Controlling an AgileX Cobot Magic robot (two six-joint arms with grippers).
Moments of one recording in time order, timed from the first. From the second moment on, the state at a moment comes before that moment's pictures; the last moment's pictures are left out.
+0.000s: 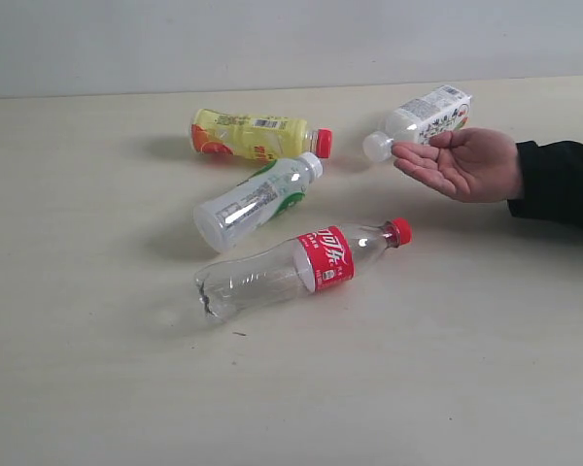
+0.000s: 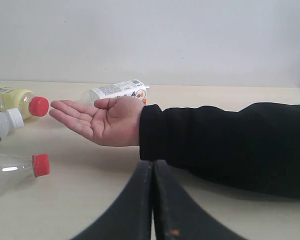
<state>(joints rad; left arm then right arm) -0.24 0.02 -0.03 0.06 -0.38 -0.60 0.03 0.01 -0.01 0.03 0.28 -0.08</state>
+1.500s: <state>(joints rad) -0.78 2.15 -1.68 -0.08 1.12 0.46 0.03 0.01 -0.01 0.03 0.28 -0.08</state>
